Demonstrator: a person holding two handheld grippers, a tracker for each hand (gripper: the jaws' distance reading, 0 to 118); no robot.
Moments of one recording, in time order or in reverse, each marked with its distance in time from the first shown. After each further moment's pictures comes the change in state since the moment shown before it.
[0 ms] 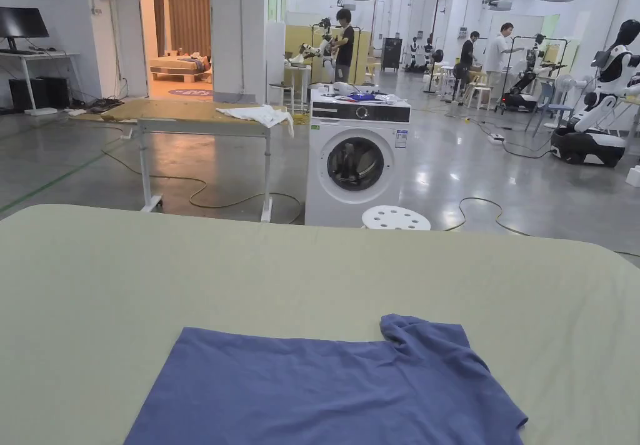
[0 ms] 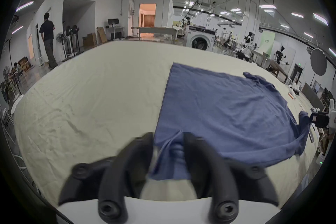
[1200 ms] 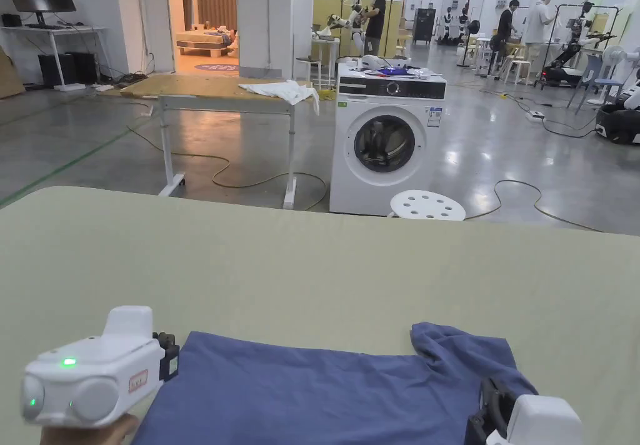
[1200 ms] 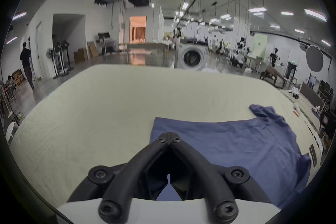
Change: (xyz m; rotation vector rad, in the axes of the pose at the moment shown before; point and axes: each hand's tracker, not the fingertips) left arm 0.033 0.169 -0.169 0.010 -0.046 -0.060; right arm -0.092 0.088 -0.064 0.307 0.194 -0.029
